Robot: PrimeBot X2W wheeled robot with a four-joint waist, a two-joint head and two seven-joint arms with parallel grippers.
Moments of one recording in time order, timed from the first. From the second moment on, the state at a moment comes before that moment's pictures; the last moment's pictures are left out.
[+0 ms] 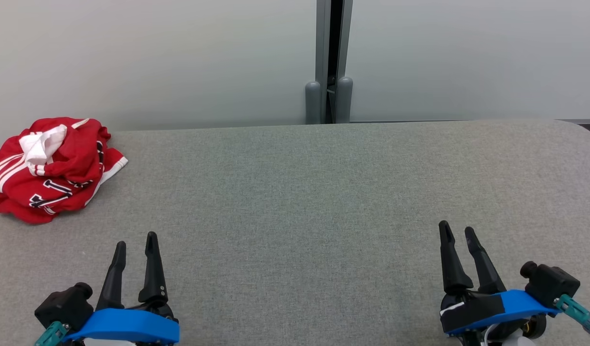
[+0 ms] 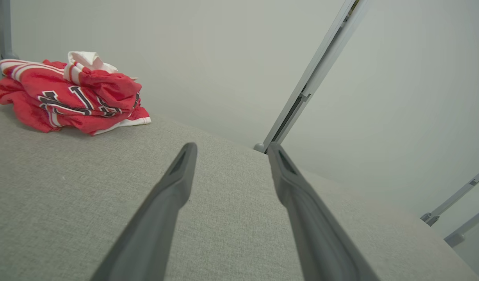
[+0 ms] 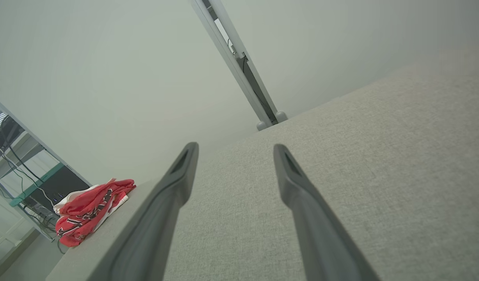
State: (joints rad) left arm -0.09 0.04 -0.04 0.19 -0.52 -0.01 -0.16; right arm -0.08 -0.05 0.06 0.22 0.54 0.13 -0.16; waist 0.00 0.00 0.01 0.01
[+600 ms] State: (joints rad) left arm -0.09 0.04 -0.06 0.19 -0.35 0.00 -0.20; right arm -0.08 -0.05 0.09 0.22 0.37 0.13 -0.20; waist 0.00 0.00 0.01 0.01
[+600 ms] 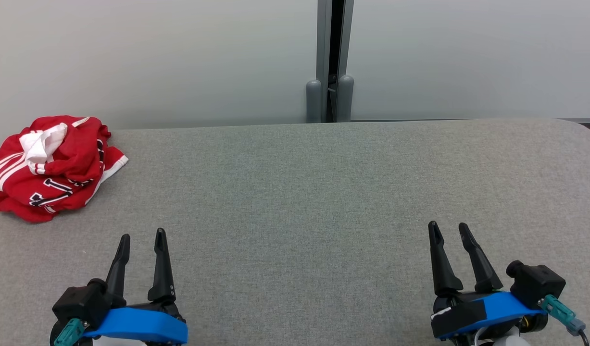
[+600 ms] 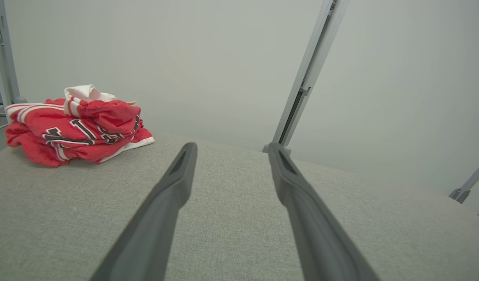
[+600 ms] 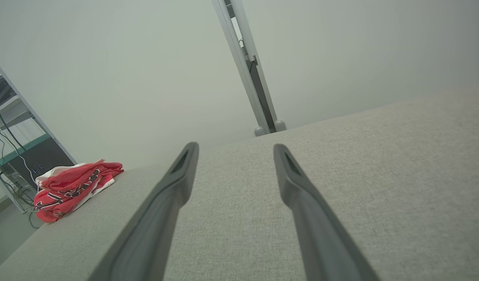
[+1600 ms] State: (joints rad) left arm -0.10 0.05 -0.09 0.22 -0.14 0.02 -0.26; right arm -0.10 -0.05 0.10 0.25 0.14 0.13 -0.26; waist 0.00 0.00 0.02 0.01
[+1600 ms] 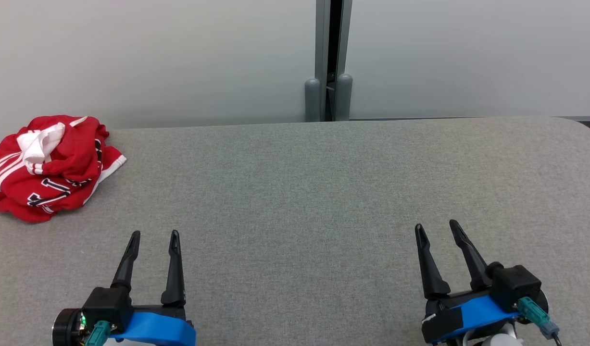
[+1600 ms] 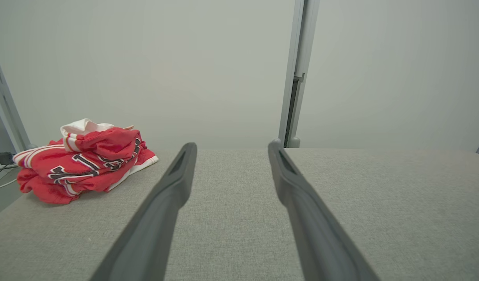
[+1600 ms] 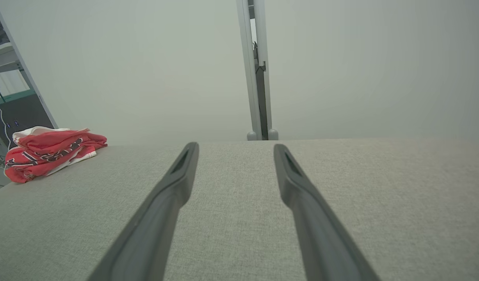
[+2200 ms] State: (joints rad) left arm -0.11 0.05 -0.08 0.24 -0.12 0.02 -0.26; right arm -0.10 -0.05 0.10 0.26 0.12 0.13 -0.26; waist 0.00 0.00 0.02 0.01
